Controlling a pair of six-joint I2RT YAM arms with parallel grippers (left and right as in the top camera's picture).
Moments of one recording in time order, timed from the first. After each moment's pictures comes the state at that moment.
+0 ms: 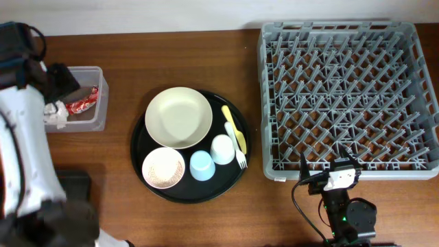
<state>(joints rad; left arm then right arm) 0.31 1.75 1.90 -1.25 -0.15 -0.28 0.06 0.01 0.01 -0.07 -0.03 -0.10</state>
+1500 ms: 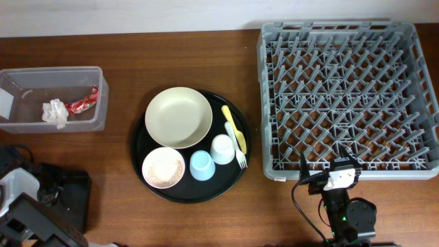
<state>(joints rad) 0.81 1.67 0.92 -0.57 0.00 -0.49 0.06 0.02 0.01 -0.07 -0.03 -0.10</state>
